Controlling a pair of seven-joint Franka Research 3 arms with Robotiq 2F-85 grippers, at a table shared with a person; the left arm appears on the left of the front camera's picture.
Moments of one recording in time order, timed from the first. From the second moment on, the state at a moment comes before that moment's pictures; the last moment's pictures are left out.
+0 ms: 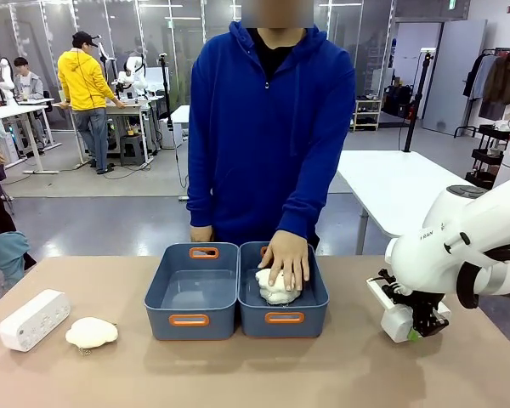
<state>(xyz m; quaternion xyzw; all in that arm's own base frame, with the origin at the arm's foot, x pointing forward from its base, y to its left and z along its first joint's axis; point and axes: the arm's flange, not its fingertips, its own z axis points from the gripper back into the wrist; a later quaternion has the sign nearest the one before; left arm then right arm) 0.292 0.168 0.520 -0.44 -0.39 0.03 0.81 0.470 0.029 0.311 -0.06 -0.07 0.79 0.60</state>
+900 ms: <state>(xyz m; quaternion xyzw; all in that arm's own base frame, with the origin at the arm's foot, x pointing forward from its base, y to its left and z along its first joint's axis) 0.292 0.168 0.520 -0.43 -0.39 0.03 0.81 0.420 0.111 0.482 -0.11 -0.05 0.81 0.58</state>
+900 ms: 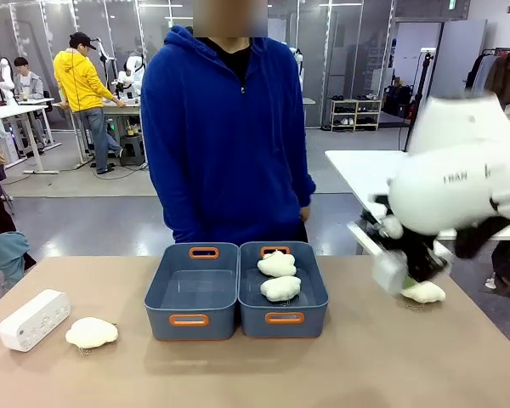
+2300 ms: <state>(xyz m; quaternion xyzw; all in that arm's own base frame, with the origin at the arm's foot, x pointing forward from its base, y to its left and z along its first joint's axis) 0.292 0.168 0.521 -0.43 -0.39 0.03 0.81 0.534 0.480 0.387 -0.11 -0.09 0.91 0.40</state>
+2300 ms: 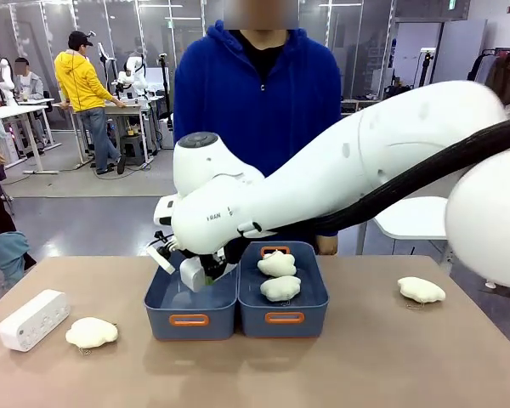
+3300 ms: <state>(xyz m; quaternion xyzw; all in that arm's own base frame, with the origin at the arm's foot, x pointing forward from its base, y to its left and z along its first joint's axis) 0.292 0.168 0.521 -0.43 -0.39 0.03 0.81 0.538 0.482 0.382 -0.09 -0.08 0.91 0.41</state>
